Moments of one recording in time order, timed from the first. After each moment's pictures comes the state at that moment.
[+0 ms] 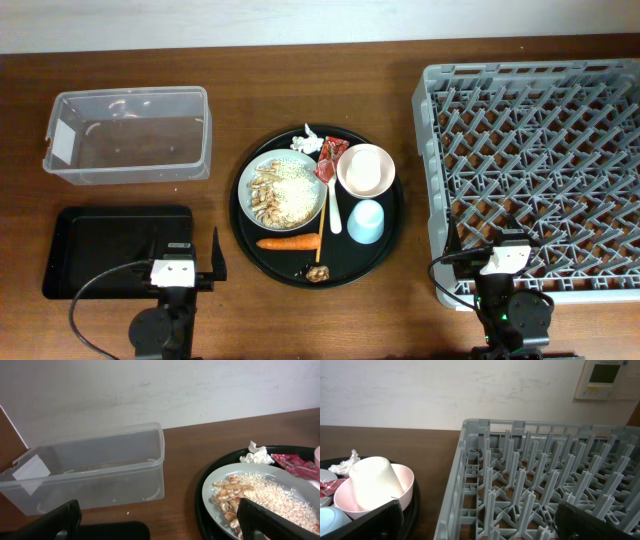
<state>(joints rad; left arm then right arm) 0.04 0.01 0.01 -0.08 0.03 0.14 0.01 0.01 0.01 -0.07 0.02 -0.03</state>
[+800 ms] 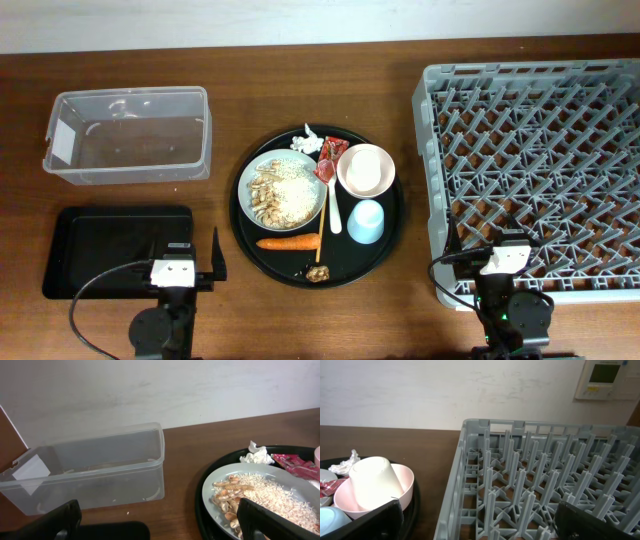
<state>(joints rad) 0.04 0.01 0.01 -0.08 0.03 0.14 0.01 0.01 0.01 -0.07 0.02 -0.03</state>
